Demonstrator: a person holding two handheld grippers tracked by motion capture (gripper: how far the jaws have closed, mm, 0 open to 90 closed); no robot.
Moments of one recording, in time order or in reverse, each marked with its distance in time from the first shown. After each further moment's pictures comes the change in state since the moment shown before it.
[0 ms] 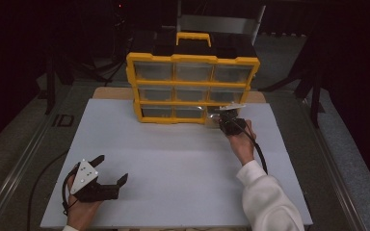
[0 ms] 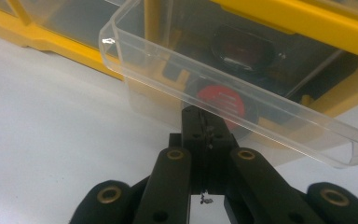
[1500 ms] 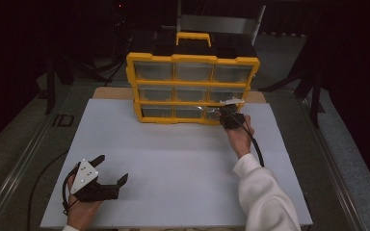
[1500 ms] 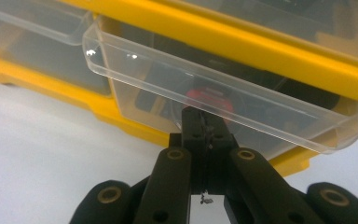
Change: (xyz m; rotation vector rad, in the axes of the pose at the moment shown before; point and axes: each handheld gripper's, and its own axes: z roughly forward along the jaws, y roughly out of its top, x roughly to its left) left arm 0.000 0.000 0.001 0.000 -0.006 0.001; right arm -0.009 0.012 0.019 -0.035 -0.063 0.041
